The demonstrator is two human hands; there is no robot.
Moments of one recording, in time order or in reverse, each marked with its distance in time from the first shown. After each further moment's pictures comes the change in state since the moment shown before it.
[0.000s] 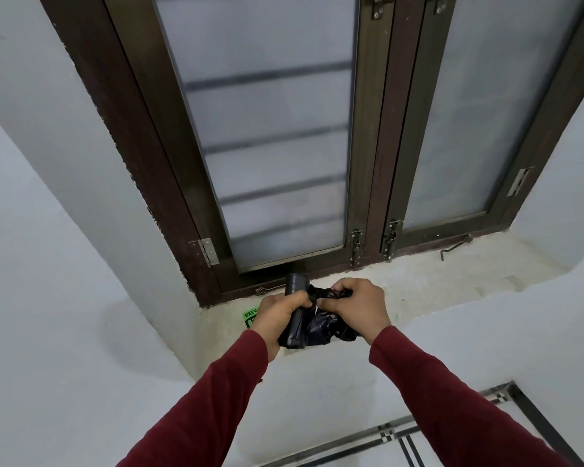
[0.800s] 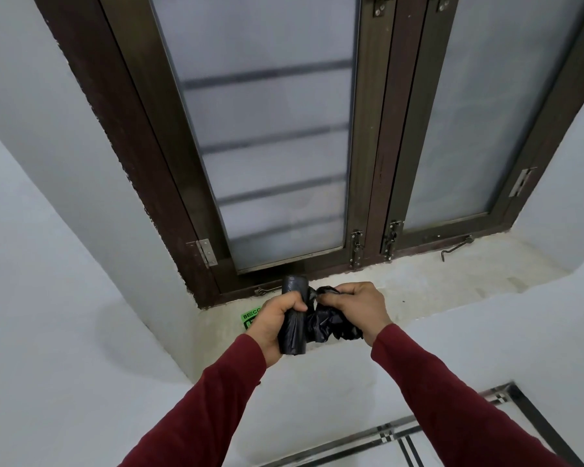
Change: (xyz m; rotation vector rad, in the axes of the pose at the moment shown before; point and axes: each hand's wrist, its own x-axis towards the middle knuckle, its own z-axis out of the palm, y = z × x) left_hand 0.003 -0.005 -0.001 -0.215 -0.179 -0.069; right_hand 0.005 0.003 0.000 0.311 -0.078 0.179
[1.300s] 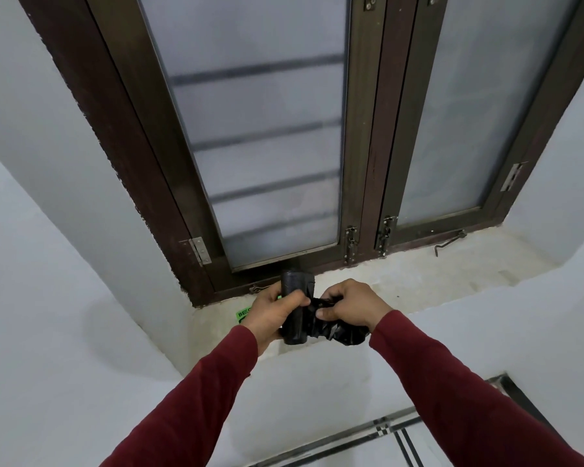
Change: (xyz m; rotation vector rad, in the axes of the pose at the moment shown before) left_hand 0.005 0.007 -0.004 0.355 0.092 0.132; right_hand 0.013 -0.008 -0.015 -0.584 -0.281 -0.060
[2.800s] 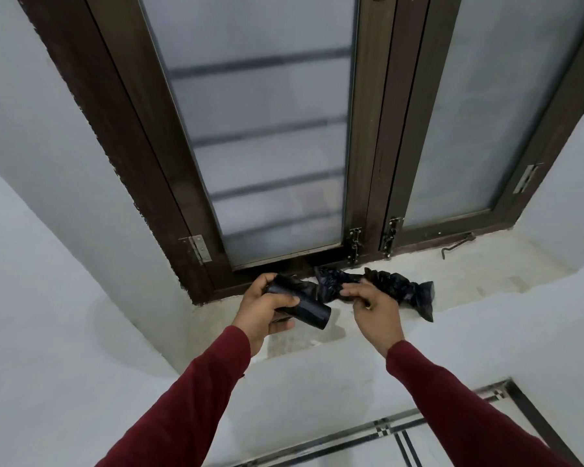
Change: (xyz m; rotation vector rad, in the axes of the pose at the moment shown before) left_hand 0.006 0.000 -0.010 -0.142 0.086 0.012; right_hand 0.016 0.064 0.023 0.397 0.432 -0.190
